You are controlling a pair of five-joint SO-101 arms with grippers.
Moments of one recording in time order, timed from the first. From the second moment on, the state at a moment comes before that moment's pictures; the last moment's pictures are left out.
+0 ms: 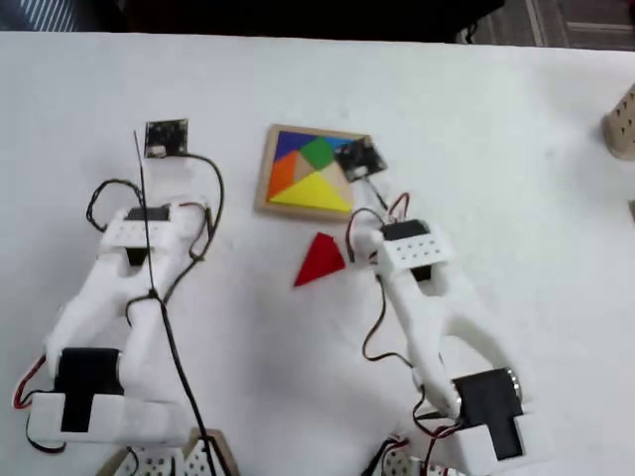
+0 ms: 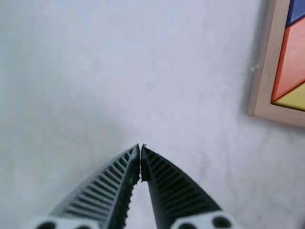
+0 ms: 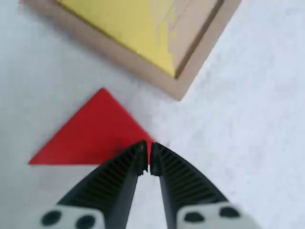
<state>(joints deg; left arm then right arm) -5.6 -2.7 40.2 35.8 10.5 -15.9 -7.3 40.3 37.7 11.5</state>
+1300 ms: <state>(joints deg) -5.6 -2.7 40.2 35.6 10.5 -24.0 -23.3 54.0 41.9 13.1</state>
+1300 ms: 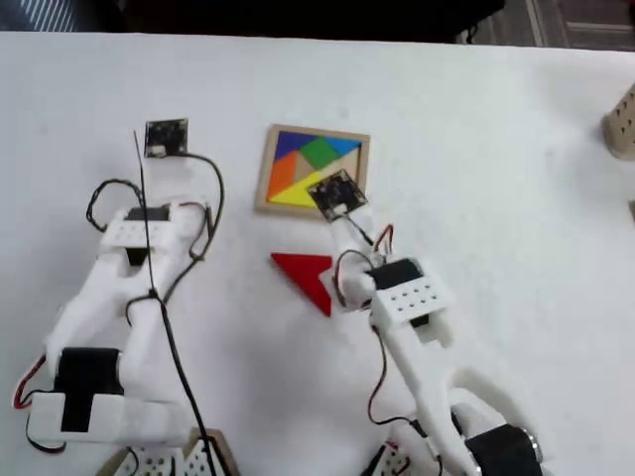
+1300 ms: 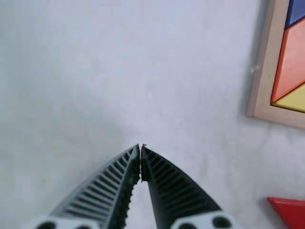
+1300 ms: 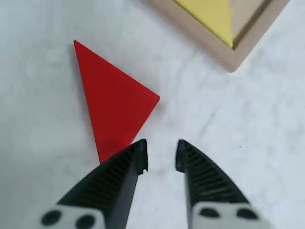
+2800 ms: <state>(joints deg) -5.6 -2.4 40.2 33.1 10.2 -39.6 1.9 36.0 45.5 0.7</state>
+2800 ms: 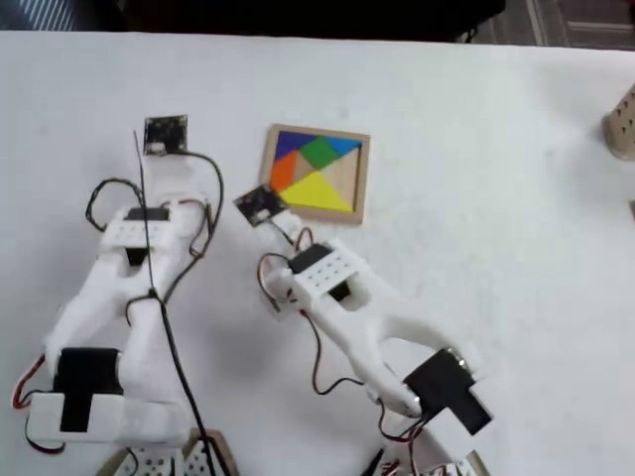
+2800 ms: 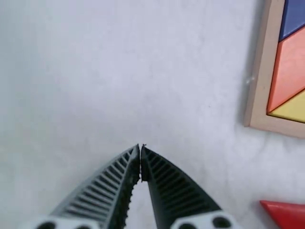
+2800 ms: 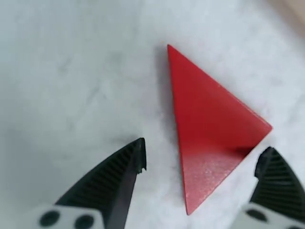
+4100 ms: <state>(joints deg) -5.6 -2.4 40.2 33.1 10.2 -36.8 12.9 21.6 56.2 3.2</state>
